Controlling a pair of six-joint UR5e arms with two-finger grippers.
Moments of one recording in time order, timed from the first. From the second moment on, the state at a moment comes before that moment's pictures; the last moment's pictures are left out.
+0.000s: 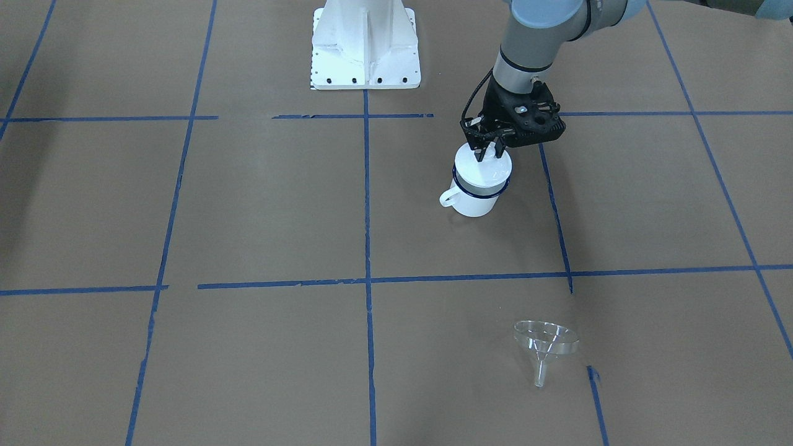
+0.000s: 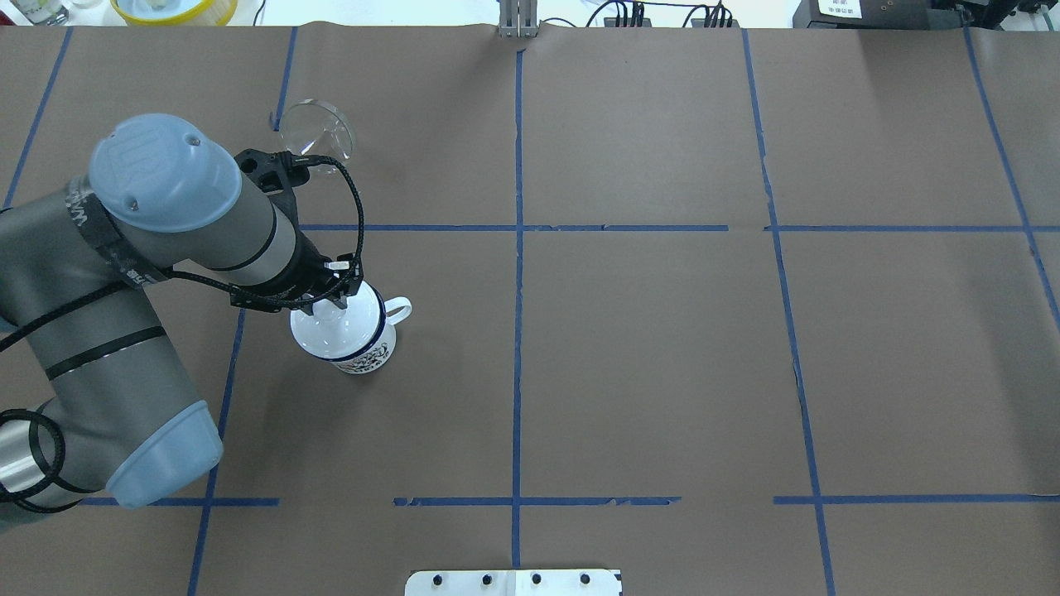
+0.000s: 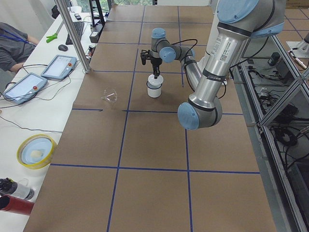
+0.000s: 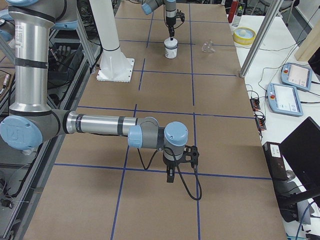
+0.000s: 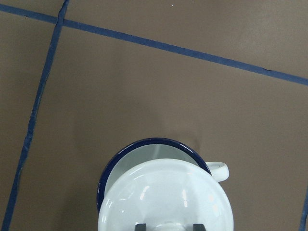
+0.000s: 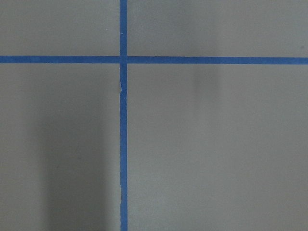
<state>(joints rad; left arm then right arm) -0.64 -2.03 -2.00 -1.43 -1.95 -1.33 1.57 -1.68 1.66 -1.57 2.29 0.01</state>
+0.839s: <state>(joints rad) -0.64 -2.03 -1.98 -1.44 -1.95 -1.33 1.57 -1.68 1.66 -1.57 2.29 0.01</state>
